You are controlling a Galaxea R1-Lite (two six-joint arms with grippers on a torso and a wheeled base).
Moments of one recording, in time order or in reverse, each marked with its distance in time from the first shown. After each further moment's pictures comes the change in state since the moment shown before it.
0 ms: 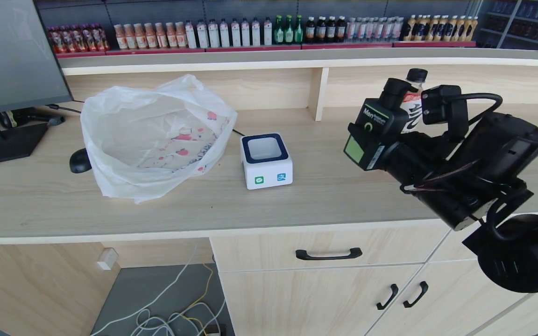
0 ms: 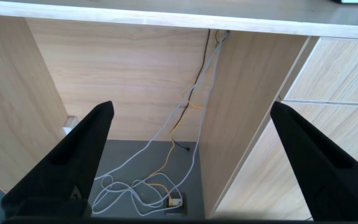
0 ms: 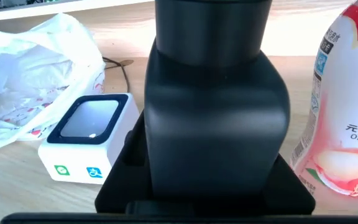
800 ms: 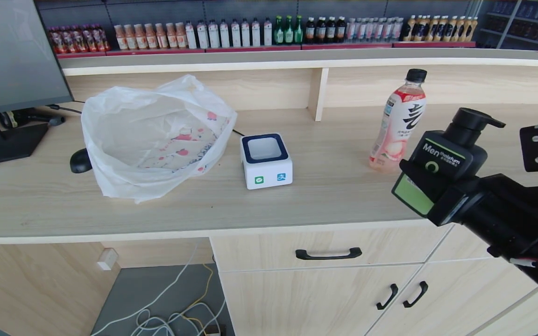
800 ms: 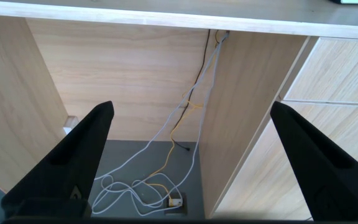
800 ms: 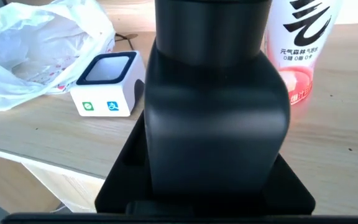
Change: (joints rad) left arm 0.000 0.000 0.000 0.000 0.000 0.000; right arm 0.011 -0.331 0.405 0.000 -0.001 0.011
